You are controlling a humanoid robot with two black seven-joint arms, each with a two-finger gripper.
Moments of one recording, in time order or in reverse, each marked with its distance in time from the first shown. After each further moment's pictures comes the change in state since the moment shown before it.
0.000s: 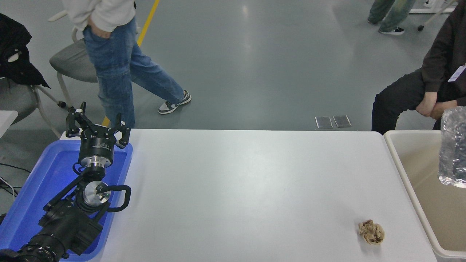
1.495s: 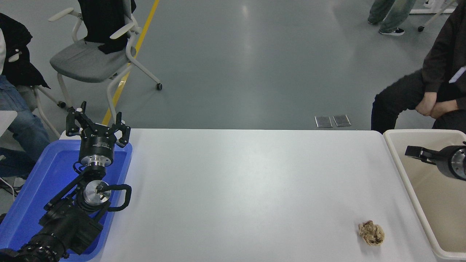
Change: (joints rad) left arm -0.003 -0.001 0.001 0.000 0.000 0.000 0.002; right arm 0.427 -0.034 -0.184 0.606 0.056 -0.027 0.005
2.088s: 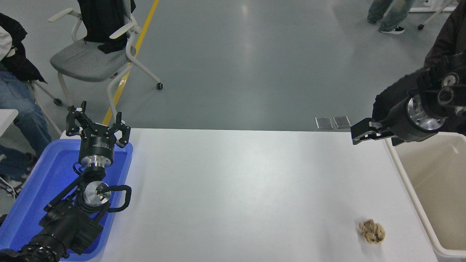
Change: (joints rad) left arm 0.002 0.001 -0.001 0.001 0.000 0.000 0.000; right arm 0.719 0.416 -0.439 0.361 0.398 0.383 -0.008
